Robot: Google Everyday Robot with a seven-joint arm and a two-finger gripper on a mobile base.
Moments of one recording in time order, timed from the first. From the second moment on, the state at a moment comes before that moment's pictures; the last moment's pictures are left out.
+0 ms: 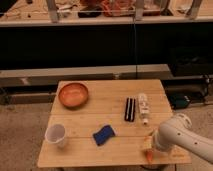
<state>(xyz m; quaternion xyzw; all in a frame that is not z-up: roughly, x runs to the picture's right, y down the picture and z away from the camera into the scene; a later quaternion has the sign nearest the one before) 0.259 0.331 0.748 -0.25 -0.25 -0.61 0.70</state>
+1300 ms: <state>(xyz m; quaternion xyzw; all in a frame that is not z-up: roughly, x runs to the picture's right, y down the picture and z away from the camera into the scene) 0.239 0.314 0.766 -0.25 -0.25 -0.62 0.70</state>
